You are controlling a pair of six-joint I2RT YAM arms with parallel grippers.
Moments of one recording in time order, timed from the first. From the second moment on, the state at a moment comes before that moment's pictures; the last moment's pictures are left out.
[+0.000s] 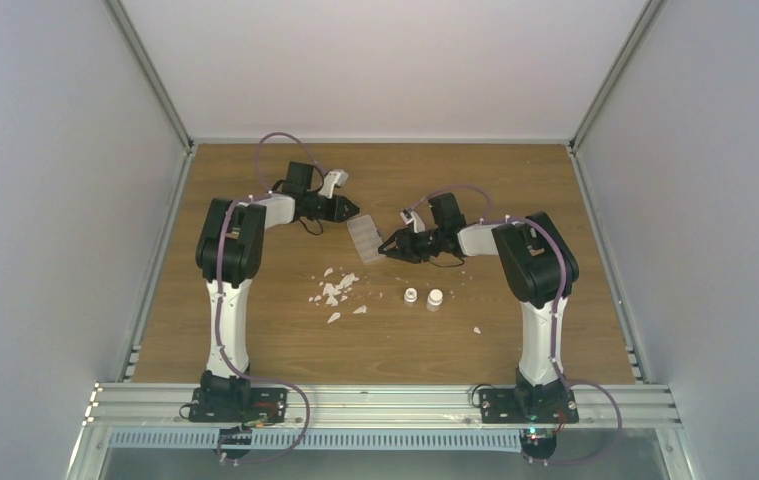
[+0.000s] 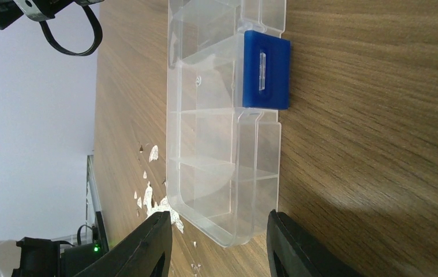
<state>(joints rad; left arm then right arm) -0.22 2.25 1.46 -0.06 0.74 -0.07 0.40 2.07 1.09 0.09 -0.89 0.61</state>
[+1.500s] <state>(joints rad) -0.20 2.23 1.36 0.05 0.84 -0.10 0.40 2.08 1.09 0.11 -0.90 0.61</state>
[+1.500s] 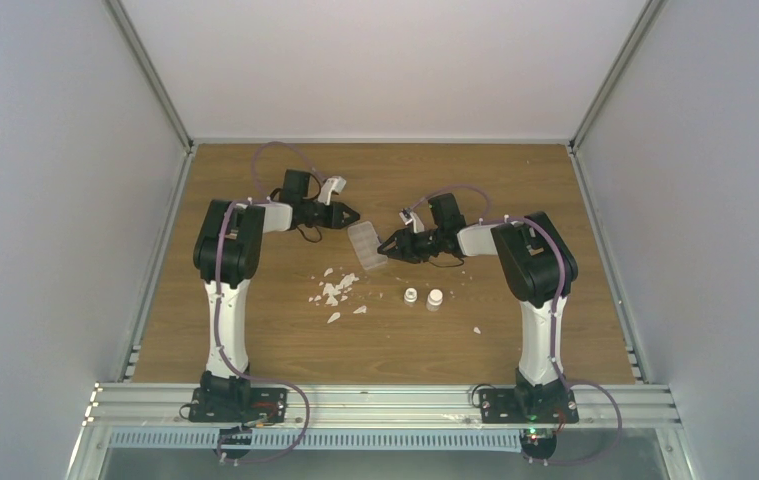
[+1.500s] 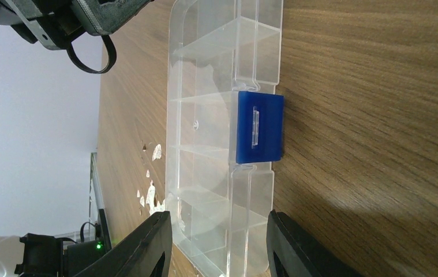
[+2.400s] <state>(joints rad) -0.20 2.18 1.30 0.09 0.87 -0.12 0.40 2.10 1.10 0.11 -0.92 0.61</state>
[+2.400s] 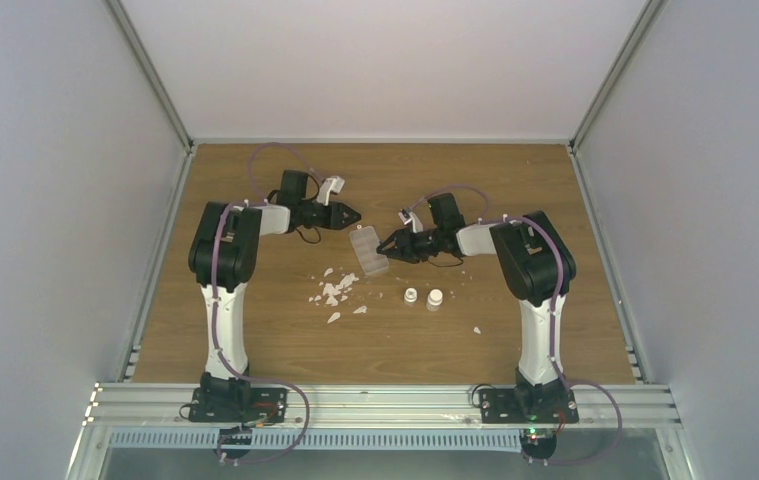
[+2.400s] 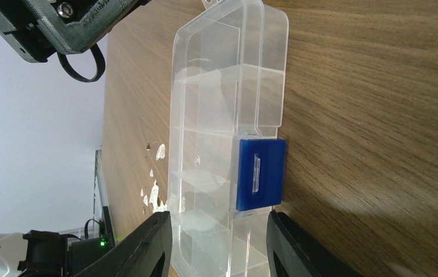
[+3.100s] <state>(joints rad) -0.22 2.18 1.30 0.05 0.83 -0.09 0.40 2.11 1.11 0.12 -0.93 0.61</state>
